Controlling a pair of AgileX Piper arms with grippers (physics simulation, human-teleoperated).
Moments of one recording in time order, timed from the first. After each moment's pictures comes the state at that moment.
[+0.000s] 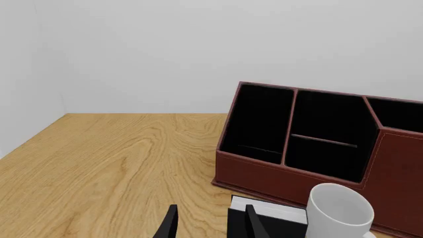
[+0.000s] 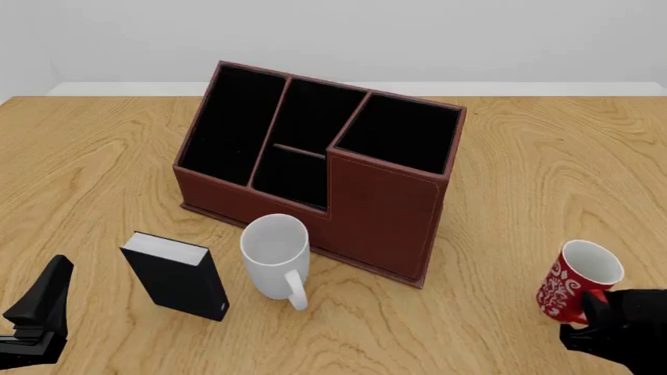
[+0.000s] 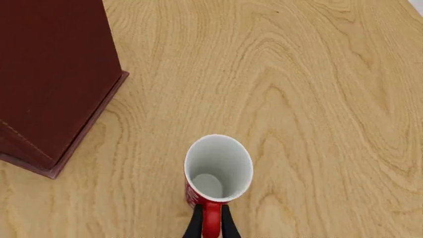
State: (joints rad) left arm 0.00 0.01 0.00 0.00 0.00; right arm -0.16 0.77 0.00 -0.18 -0.16
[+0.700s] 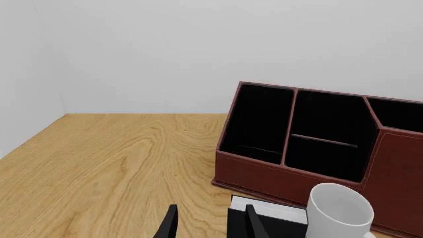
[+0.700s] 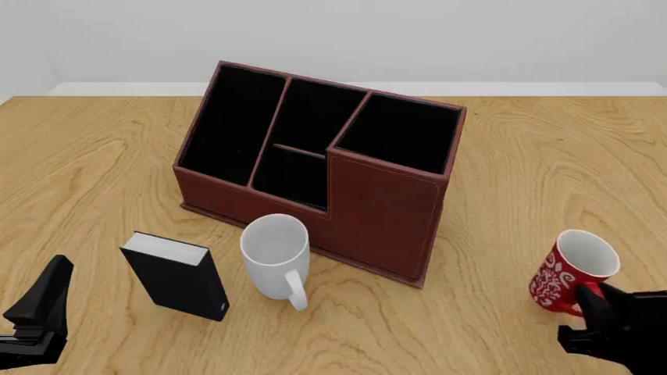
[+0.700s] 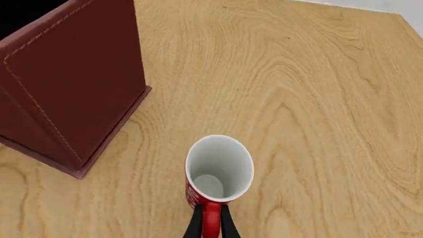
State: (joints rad) left arm 0.00 0.01 0.00 0.00 0.00; right arm -0.08 0.61 -0.01 -0.09 -0.15
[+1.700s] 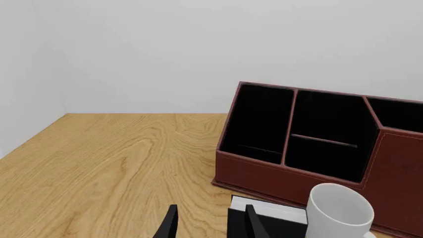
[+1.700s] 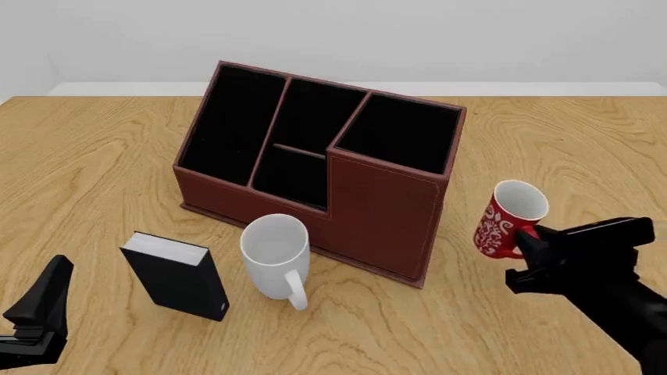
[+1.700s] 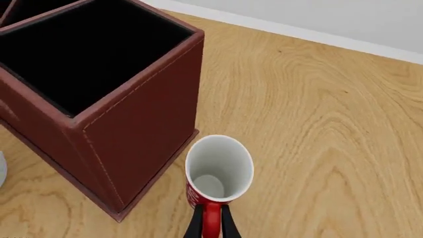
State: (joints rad) left arm 0.00 0.01 0.00 0.00 0.00; right arm 0.13 1.08 -0.18 -0.44 -0.13
